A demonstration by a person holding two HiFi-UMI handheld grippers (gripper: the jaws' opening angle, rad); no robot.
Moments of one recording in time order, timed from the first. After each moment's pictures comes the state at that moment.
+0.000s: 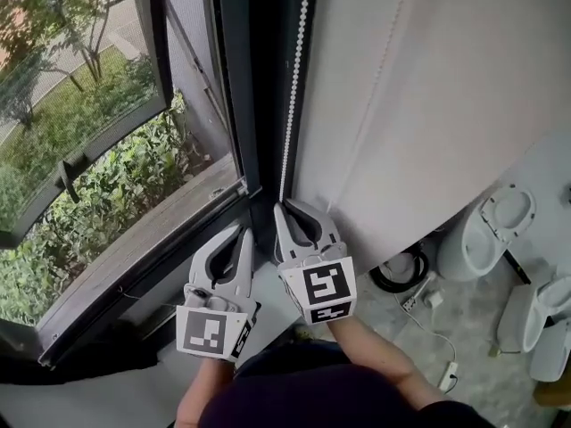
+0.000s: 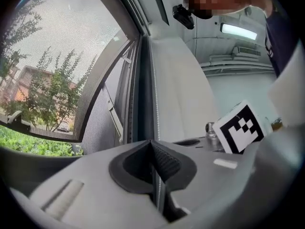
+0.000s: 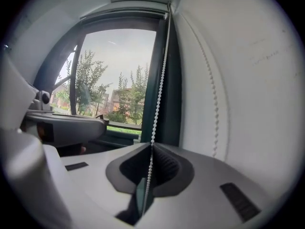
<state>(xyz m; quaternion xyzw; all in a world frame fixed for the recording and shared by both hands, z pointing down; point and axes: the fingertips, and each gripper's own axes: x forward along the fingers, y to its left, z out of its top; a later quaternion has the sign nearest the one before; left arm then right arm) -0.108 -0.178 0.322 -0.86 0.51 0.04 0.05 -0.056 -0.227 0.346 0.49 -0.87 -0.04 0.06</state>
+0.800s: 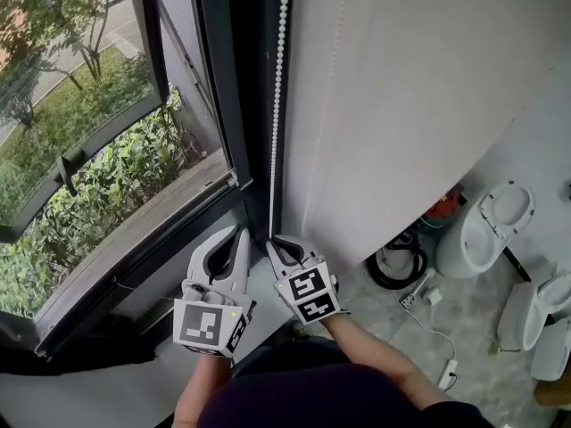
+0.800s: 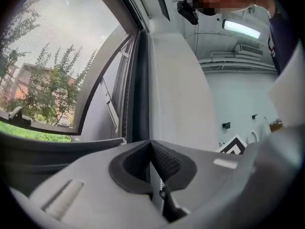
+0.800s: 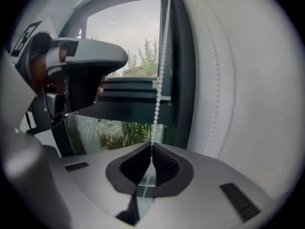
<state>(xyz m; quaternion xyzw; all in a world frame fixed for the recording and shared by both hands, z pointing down) -0.097 -0.167 0.342 -0.86 0.51 0.01 0.02 -0.062 -0.191 0.476 0.41 -0.89 0.05 0.19</state>
